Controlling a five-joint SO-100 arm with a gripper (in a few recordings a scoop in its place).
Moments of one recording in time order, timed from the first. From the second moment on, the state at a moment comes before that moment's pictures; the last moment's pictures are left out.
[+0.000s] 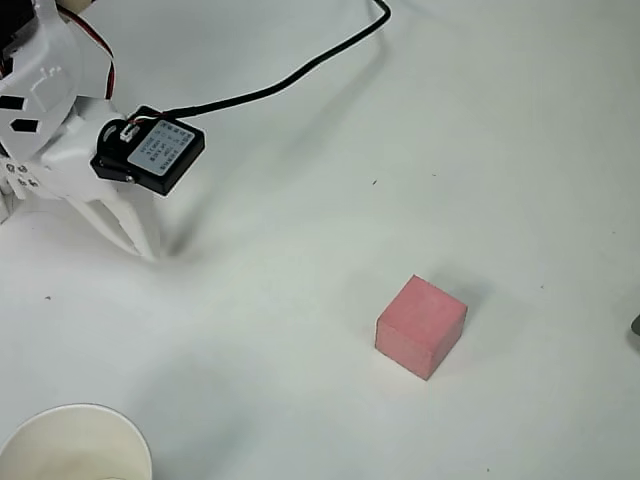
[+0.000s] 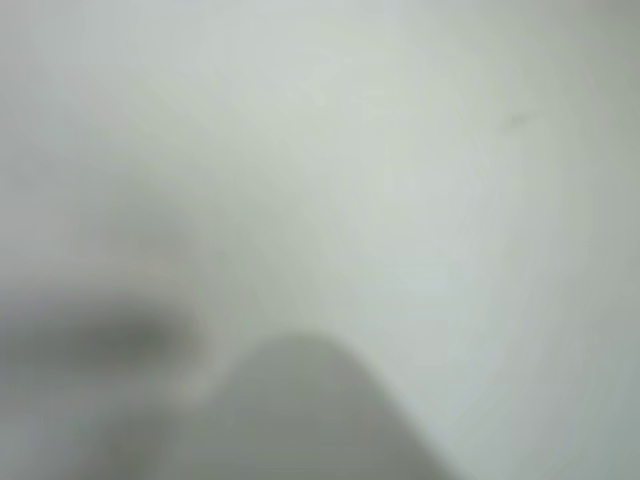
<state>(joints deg) 0.4 175.2 176.4 73.4 -7.8</state>
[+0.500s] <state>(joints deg) -13.2 188.1 176.8 68.3 -0.3</state>
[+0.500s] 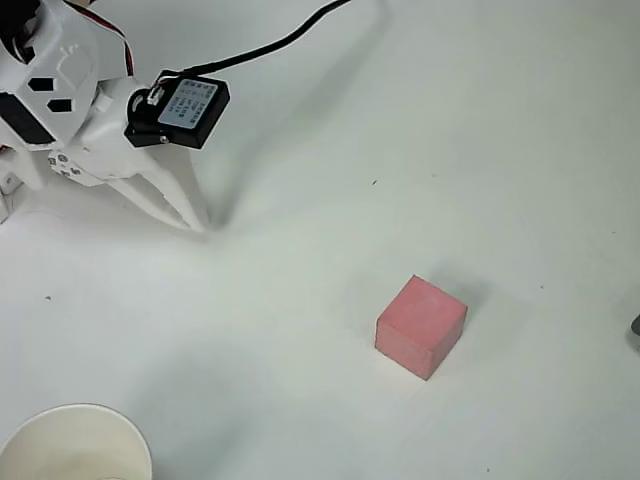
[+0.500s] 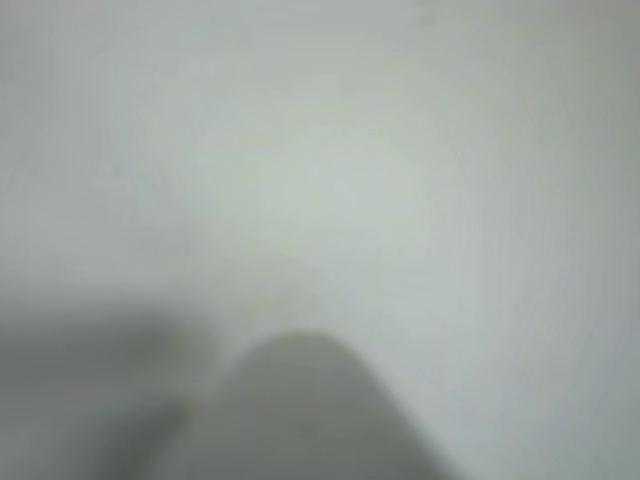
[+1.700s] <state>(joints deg) -12.2 131.6 131.8 61.1 -9.8</state>
